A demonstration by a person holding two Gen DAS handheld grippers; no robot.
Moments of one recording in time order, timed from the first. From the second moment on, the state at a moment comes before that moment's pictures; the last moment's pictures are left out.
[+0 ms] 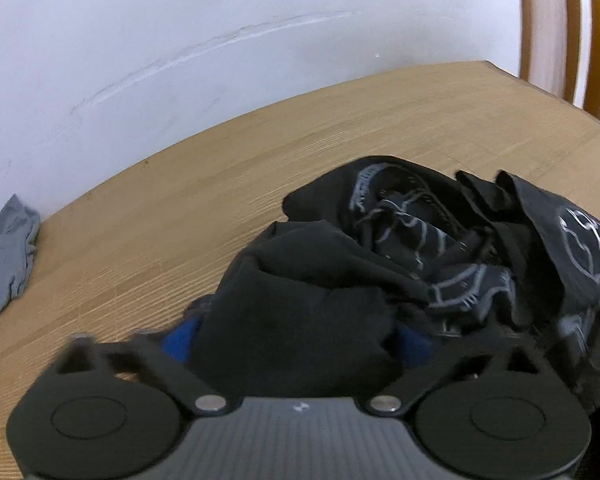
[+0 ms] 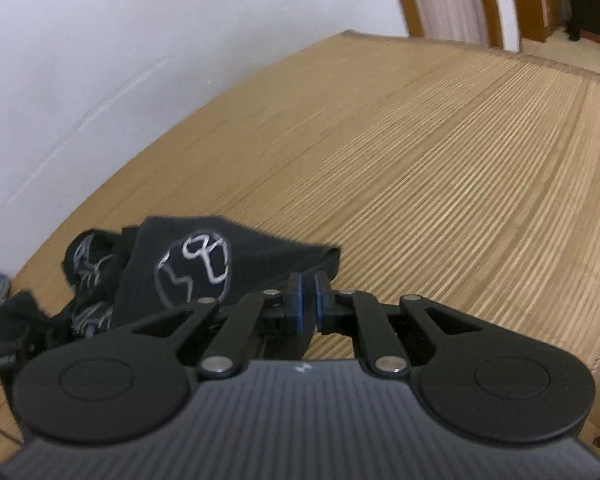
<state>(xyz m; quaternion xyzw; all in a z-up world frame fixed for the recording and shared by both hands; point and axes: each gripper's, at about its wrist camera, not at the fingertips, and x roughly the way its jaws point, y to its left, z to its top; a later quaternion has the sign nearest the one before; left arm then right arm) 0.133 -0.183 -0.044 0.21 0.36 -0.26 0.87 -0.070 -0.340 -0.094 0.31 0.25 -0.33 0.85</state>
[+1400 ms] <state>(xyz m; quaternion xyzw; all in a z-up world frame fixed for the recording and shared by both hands) 0.027 0.041 -0.048 0.10 0.44 -0.15 0.88 0.091 -0.146 -0.052 0.07 0.36 -0.02 0.93</state>
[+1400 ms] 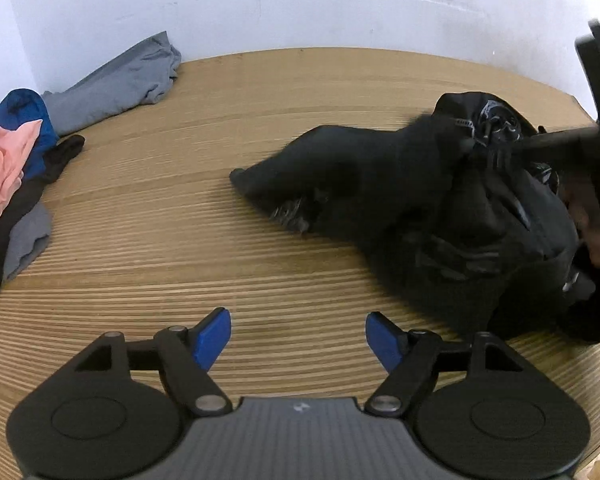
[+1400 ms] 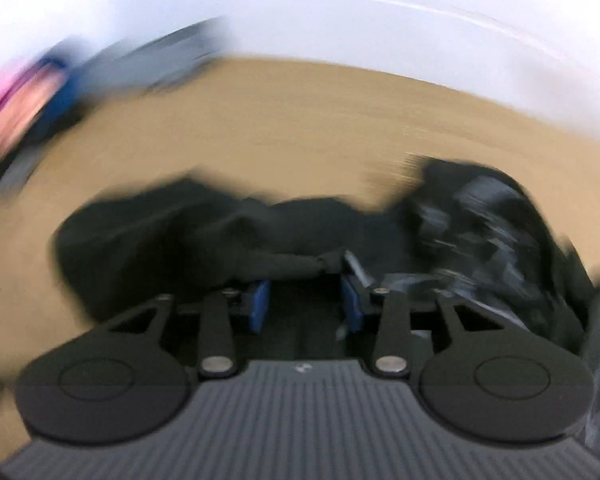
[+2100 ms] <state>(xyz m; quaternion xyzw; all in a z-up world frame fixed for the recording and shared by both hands) 0.016 0.047 -0.060 0.17 0.41 -0.28 0.85 -0.004 -0.054 -0.100 -0.18 0.38 0.16 0.89</state>
